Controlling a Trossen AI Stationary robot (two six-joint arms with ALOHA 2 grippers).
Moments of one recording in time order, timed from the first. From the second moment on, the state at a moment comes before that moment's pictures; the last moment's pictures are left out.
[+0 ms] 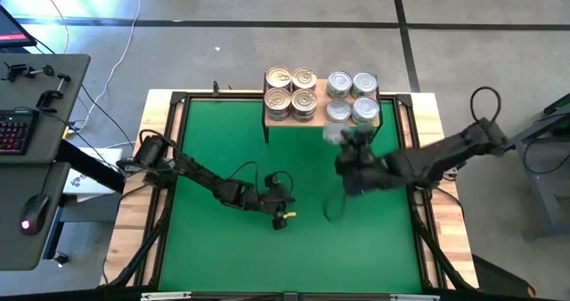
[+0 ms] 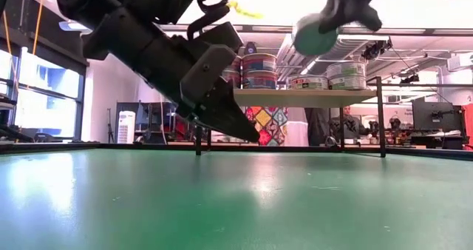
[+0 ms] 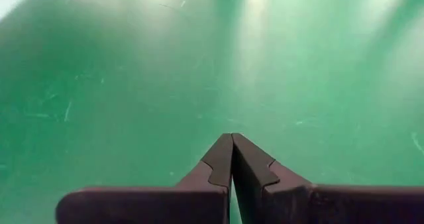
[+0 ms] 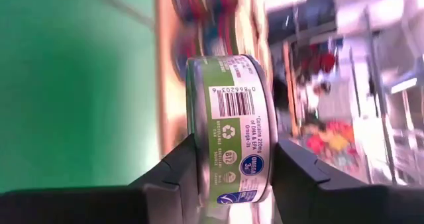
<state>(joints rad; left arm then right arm) -0.30 1.93 0.91 0.35 -0.41 -0.33 0.32 1.33 1.13 -0.87 1.15 -0.24</state>
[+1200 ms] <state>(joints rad) -0.30 1.93 0.91 0.35 -0.41 -0.32 -0.11 1.34 1.13 -0.76 0.86 -0.37</state>
